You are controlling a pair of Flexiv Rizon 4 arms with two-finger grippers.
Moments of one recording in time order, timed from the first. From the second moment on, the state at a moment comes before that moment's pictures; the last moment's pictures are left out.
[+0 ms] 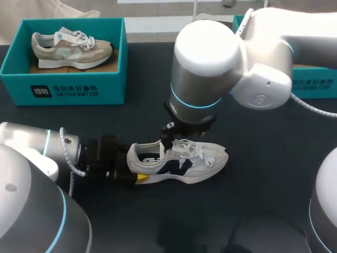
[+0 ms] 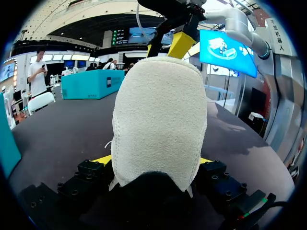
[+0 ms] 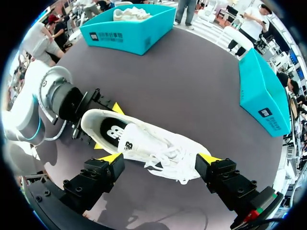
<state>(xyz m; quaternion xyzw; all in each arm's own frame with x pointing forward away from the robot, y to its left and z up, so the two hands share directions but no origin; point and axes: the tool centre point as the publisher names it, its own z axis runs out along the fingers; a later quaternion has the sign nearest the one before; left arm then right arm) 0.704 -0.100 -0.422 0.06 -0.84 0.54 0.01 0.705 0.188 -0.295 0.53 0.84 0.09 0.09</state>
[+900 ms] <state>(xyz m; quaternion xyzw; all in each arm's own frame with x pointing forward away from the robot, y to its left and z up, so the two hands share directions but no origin) 0.704 -0.100 -0.422 0.06 -0.84 0.54 0.01 0.707 0.207 -0.309 0.65 0.75 0.07 0.10</state>
